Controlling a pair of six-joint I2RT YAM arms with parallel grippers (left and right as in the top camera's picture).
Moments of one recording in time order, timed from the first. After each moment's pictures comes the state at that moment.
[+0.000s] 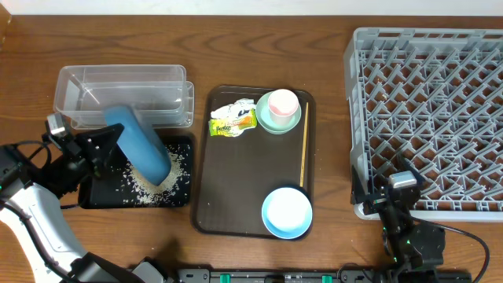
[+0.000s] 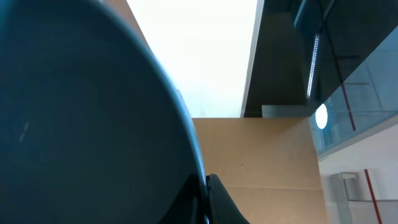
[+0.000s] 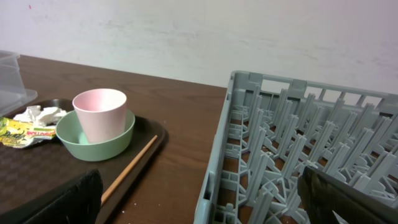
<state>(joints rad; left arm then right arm) 0.81 1.34 0.96 -0.94 1.47 -0.22 0.10 0.01 0.01 -0.06 -0.11 -0.06</state>
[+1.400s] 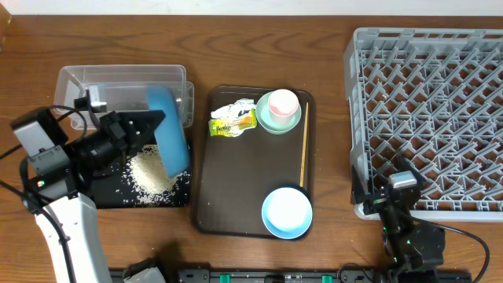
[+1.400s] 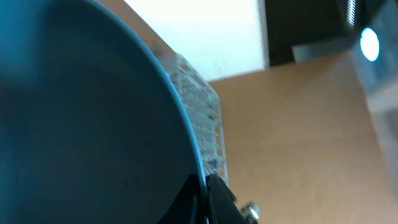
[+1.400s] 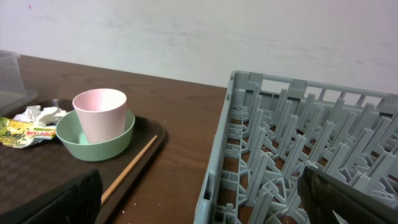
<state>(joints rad) 0.46 1.12 0.97 -0.61 1.31 -0.54 0.10 0.01 0.01 -0.06 -0.11 -0.06</state>
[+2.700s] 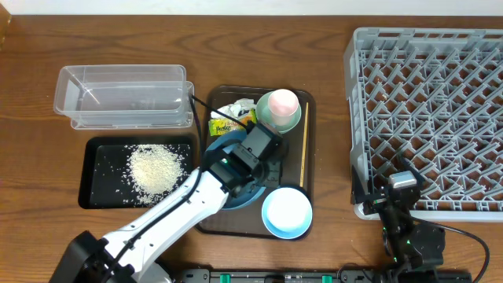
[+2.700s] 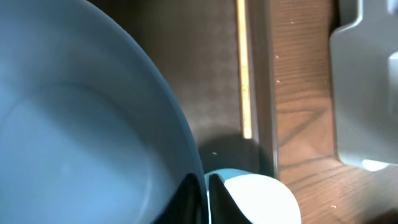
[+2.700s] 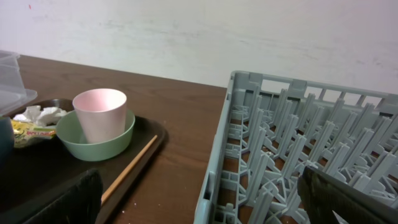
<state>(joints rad) -0.75 1.45 0.97 -0.60 0.09 -0.64 0.10 0.01 0.01 -0.06 -0.11 -0.06</state>
